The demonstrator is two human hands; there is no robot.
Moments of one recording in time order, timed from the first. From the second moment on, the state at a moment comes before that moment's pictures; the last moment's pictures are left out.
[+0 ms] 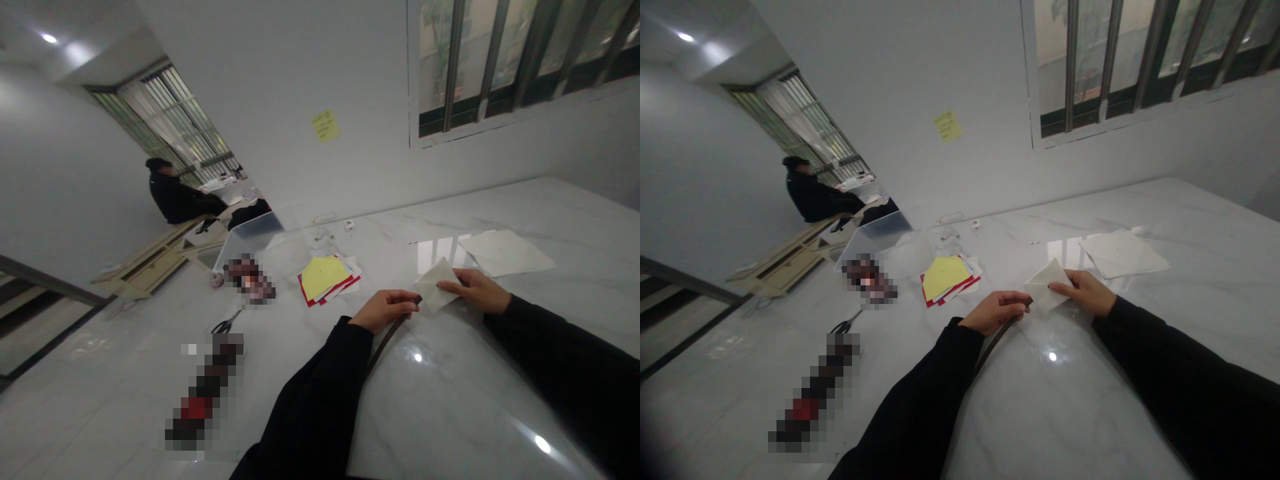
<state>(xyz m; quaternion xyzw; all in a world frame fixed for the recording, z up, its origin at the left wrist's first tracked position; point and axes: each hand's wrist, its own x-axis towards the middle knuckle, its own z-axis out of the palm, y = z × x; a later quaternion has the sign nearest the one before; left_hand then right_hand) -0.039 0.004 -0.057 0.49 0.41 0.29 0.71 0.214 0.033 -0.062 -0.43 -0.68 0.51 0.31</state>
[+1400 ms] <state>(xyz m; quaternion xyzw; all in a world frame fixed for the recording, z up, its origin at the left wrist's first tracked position) -0.041 0.006 -0.054 0.41 0.35 0.41 0.73 0.210 0.027 -0.061 -0.53 -0.67 0.35 0.39</state>
